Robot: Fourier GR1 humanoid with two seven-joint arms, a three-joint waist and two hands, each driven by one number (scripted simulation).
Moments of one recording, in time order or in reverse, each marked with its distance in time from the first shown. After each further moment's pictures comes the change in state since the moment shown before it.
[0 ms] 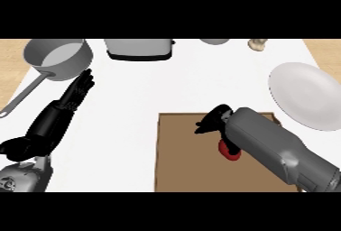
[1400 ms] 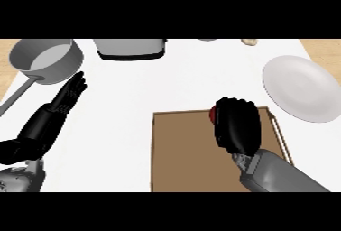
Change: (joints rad) left arm 0.035 0.008 0.041 -0.011 0.007 -0.025 0.004; right arm 0.378 -0.076 -0.284 -0.754 0.511 -1.006 1.085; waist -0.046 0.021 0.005
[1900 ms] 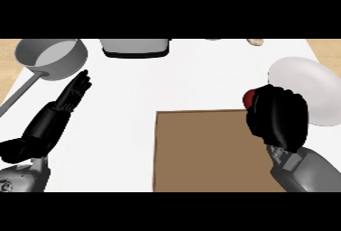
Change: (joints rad) left arm -0.018 -0.030 0.000 0.002 -0.026 -0.014 -0.002; right arm 0.102 -0.090 -0.224 -0.122 0.099 0.032 -0.020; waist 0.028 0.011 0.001
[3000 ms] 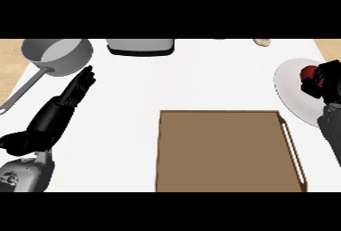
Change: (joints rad) left arm -0.045 -0.042 0.033 0.031 -0.032 -0.058 0.000; right arm -0.144 -0.035 -0.518 0.855 -0.188 -0.389 -0.657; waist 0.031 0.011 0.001
